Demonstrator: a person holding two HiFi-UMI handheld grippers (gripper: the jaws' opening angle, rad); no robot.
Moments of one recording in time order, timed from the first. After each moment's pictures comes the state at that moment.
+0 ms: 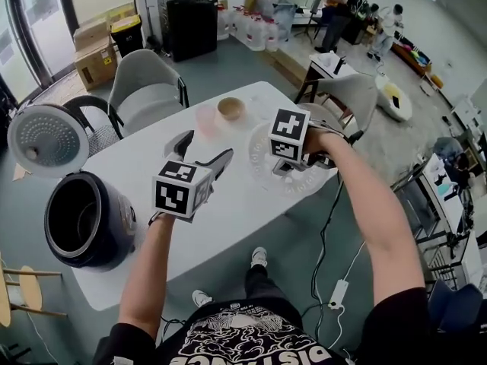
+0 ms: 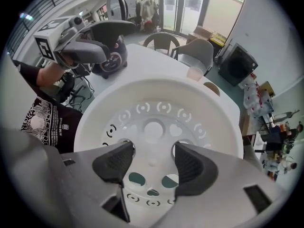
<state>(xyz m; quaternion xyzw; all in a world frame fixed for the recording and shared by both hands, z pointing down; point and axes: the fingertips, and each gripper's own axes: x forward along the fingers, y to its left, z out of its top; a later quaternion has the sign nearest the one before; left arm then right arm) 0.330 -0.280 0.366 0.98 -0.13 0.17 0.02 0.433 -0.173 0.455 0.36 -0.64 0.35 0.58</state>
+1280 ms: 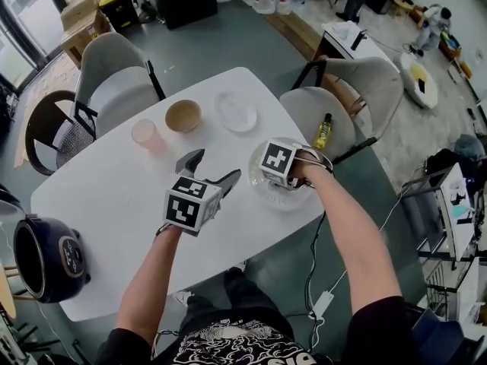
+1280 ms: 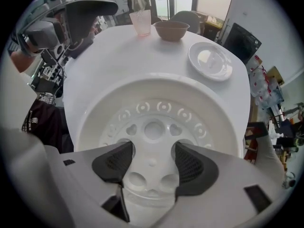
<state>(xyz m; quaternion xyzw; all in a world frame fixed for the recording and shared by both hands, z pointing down) 0.742 -0.337 0.577 0.94 -0.11 0.30 0.09 0.840 -0.248 0.710 0.34 -0.63 0.38 0.58</state>
